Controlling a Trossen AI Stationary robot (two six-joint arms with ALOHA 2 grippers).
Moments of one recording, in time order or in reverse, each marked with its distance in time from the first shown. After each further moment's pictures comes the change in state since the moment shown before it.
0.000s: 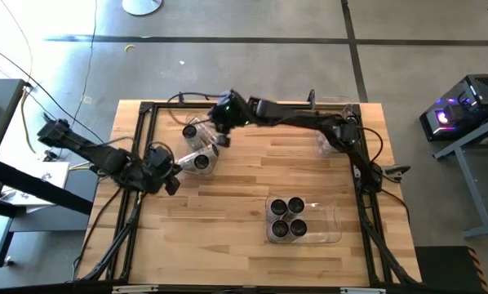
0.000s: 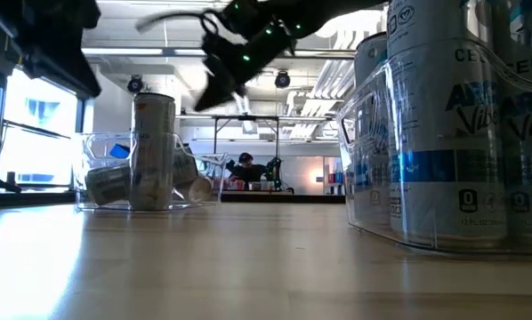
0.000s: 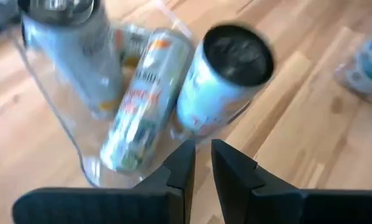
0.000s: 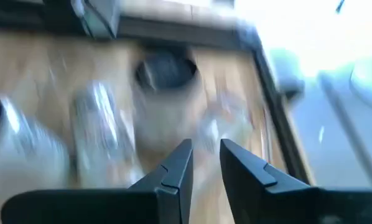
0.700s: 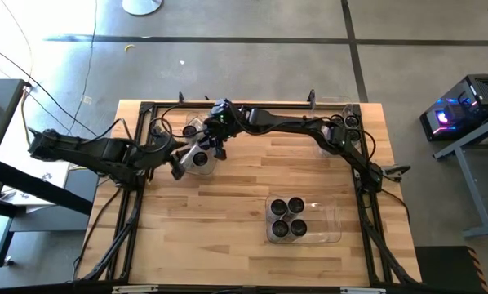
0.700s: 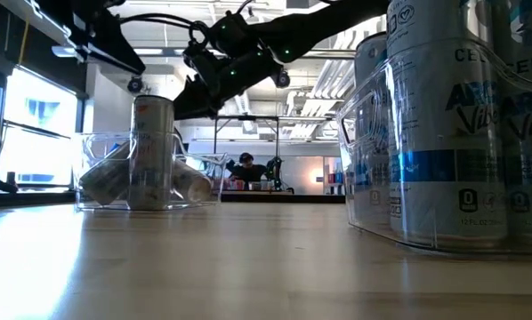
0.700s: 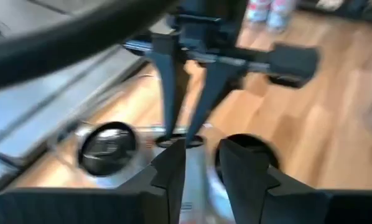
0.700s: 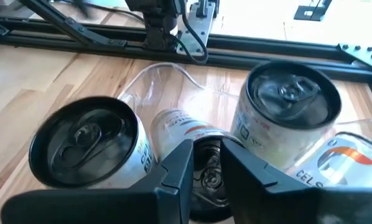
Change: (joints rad) left arm 0.280 -0.051 0.010 0.299 -0.027 0.632; right arm 0.015 0.099 -0.006 0.159 -0.358 0.039
